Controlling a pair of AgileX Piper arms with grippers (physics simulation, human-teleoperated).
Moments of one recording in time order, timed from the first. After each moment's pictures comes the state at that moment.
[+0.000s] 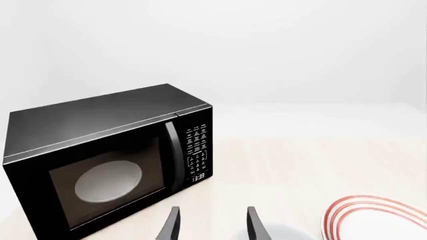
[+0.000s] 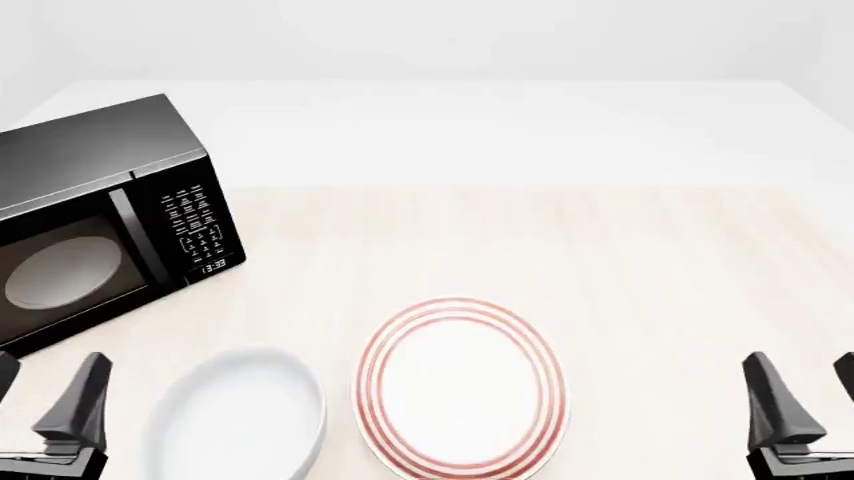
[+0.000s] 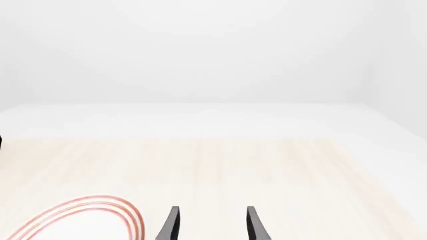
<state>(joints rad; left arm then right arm) 0.00 0.00 0.00 0.00 0.00 0.00 0.00 0.00 0.00 0.00</state>
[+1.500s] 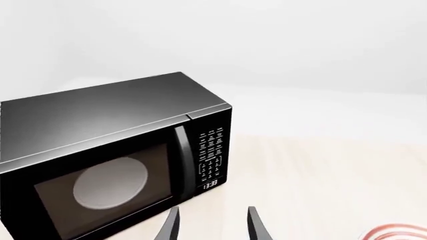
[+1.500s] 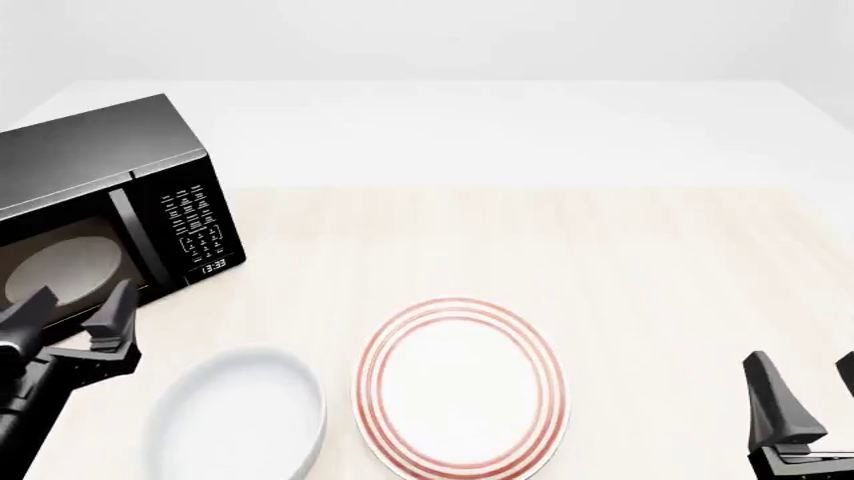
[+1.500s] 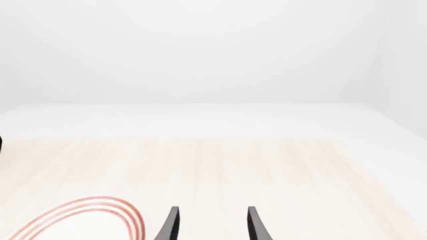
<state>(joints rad) 0.07 0.81 -0.07 -0.64 -0.03 0.00 0.00 -0.01 0.01 0.00</state>
